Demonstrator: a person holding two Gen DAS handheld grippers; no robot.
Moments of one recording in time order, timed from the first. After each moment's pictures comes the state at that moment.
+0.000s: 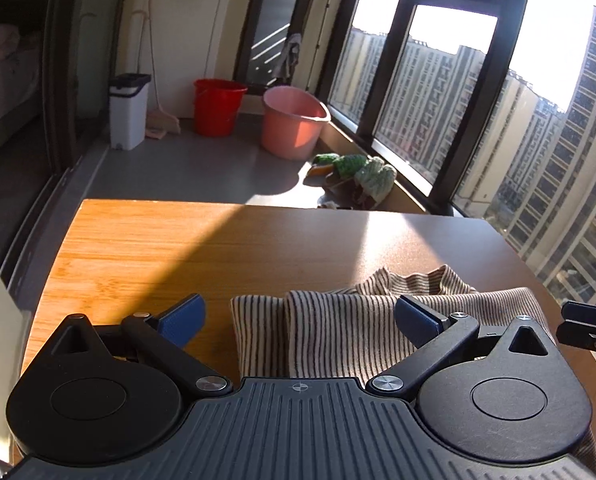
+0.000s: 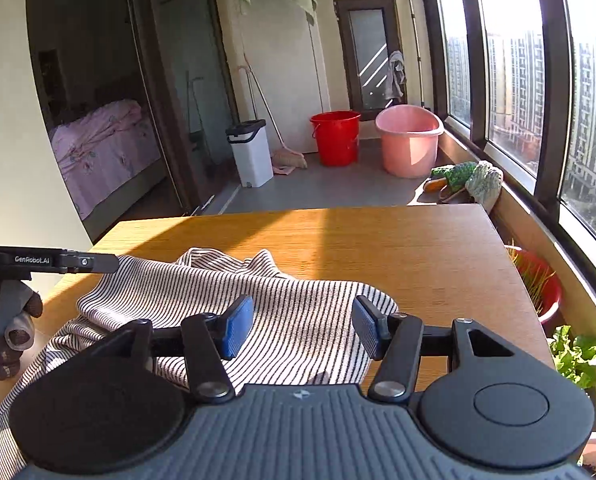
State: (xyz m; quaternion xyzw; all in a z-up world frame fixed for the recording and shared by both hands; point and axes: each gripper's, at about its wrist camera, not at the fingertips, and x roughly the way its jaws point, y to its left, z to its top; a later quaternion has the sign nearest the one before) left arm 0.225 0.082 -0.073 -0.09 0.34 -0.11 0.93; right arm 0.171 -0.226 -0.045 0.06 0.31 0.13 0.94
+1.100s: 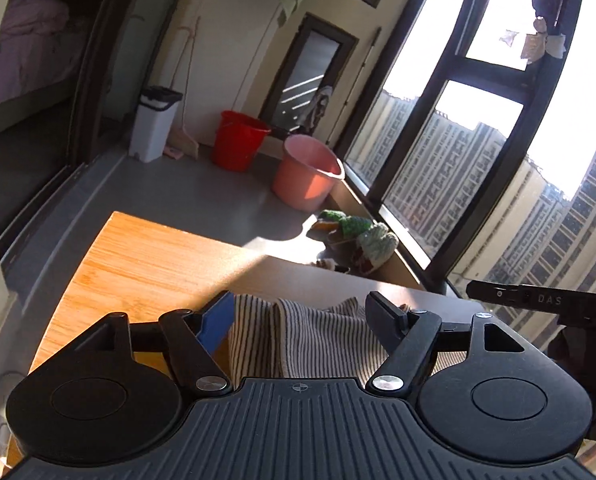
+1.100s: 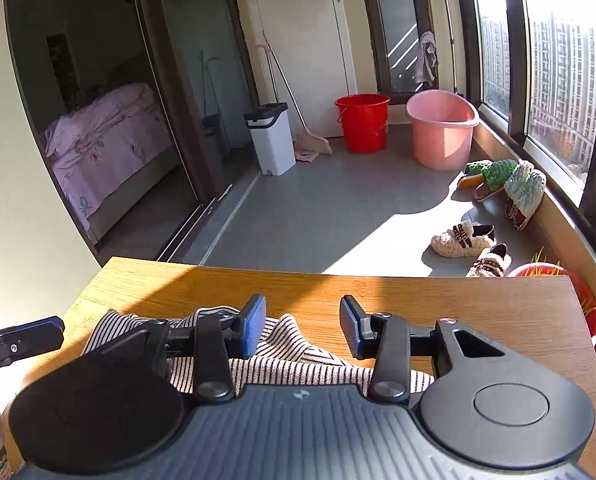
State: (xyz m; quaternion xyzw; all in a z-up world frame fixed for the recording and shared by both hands) left arm 0.204 0.106 -0.060 -0.20 0.25 -0.12 0.94; right arm 0.307 -0.148 -0.035 0.03 0.34 0.18 0.92
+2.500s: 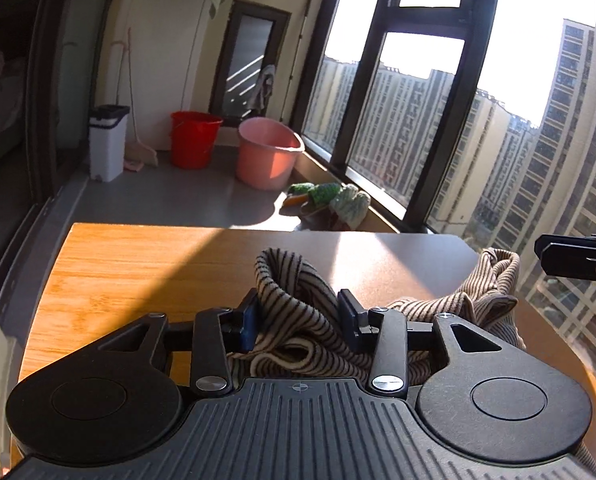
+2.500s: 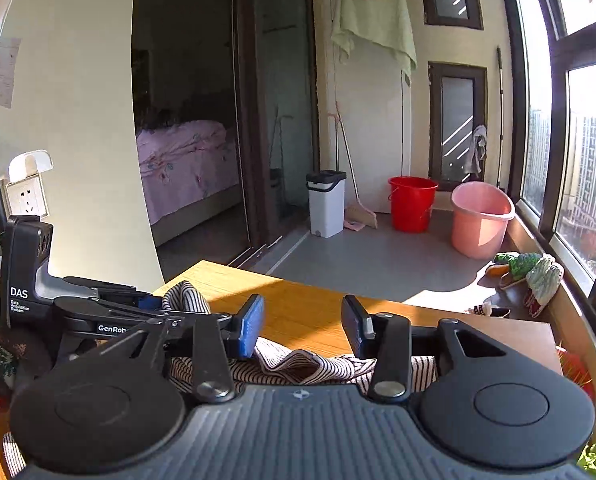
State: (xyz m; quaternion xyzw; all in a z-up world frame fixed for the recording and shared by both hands) left arm 0.186 0.070 -0.064 -0.05 0.26 -0.15 0.95; right arm 0.145 -0.151 0.018 -0.03 0.20 0.25 0.95
